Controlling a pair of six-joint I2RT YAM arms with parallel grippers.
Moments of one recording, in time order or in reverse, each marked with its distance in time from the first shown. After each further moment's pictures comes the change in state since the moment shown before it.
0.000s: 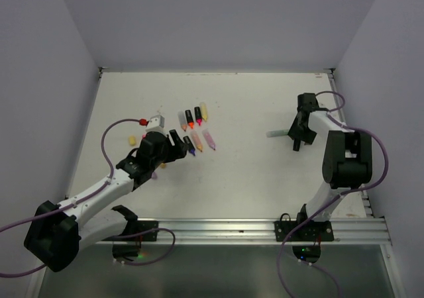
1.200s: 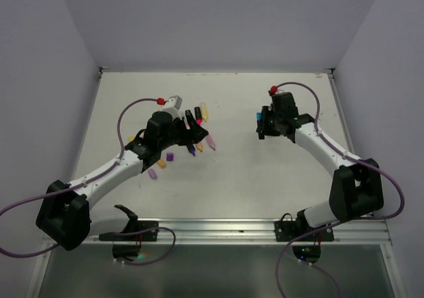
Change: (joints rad) left arm 0.000 0.175 0.216 0.082 0.272 0.034; right arm 0.283 -0.293 -0.078 0.100 -0.261 -0.091
